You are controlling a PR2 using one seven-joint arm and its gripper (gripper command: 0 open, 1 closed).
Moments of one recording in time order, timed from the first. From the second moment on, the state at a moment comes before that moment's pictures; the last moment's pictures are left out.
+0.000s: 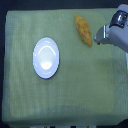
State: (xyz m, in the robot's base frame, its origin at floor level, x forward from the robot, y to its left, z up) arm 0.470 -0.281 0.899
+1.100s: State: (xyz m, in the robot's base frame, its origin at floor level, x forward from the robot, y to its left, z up) arm 0.516 -0.236 0.889
